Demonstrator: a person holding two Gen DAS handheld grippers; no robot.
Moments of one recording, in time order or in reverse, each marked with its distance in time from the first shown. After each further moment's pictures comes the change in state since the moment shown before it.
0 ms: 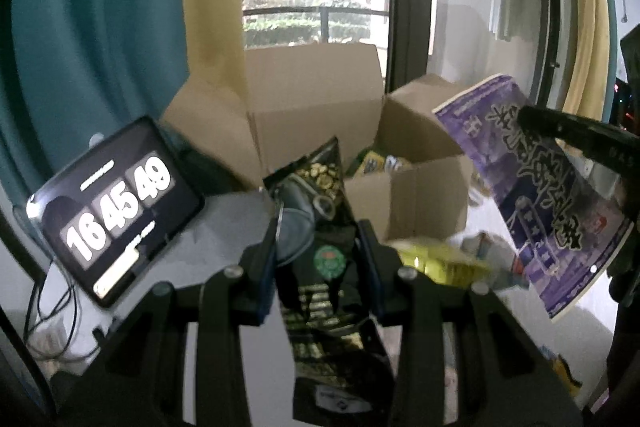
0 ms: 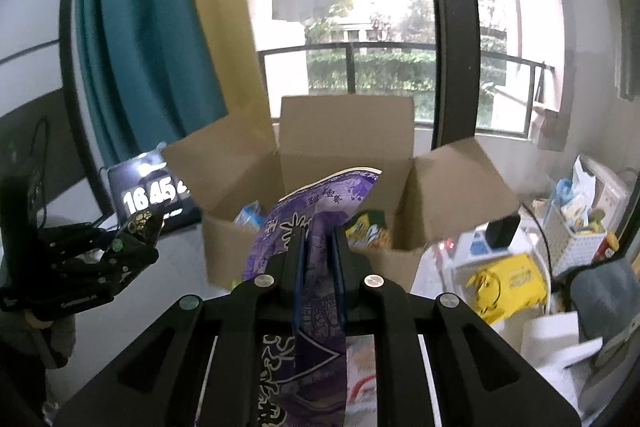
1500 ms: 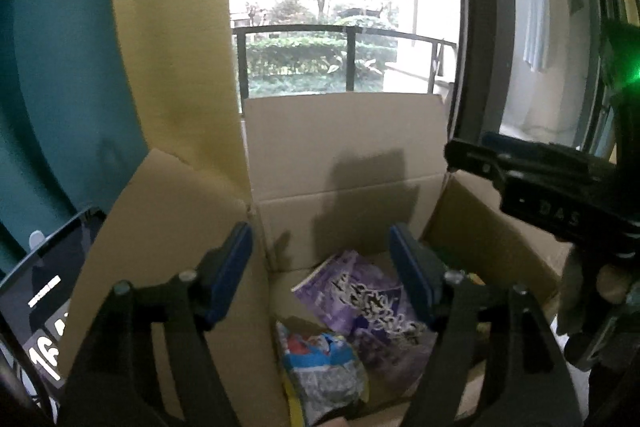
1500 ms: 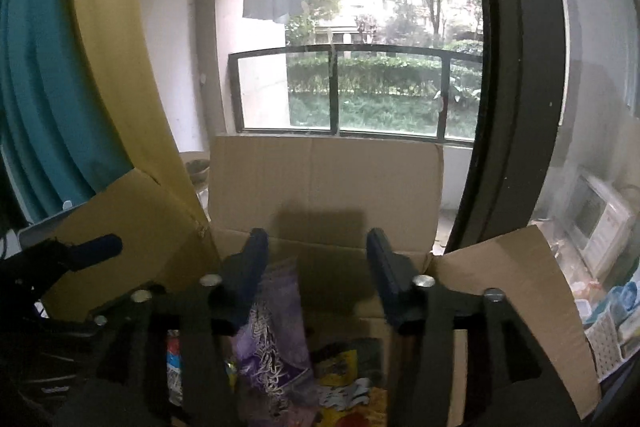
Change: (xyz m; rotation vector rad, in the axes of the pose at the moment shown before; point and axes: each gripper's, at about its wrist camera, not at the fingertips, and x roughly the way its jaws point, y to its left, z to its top) left arm 0.134 0.023 0.107 -0.064 -0.067 0.070; right arm 0.183 -0.037 0.101 -0.004 -0.010 -0.068
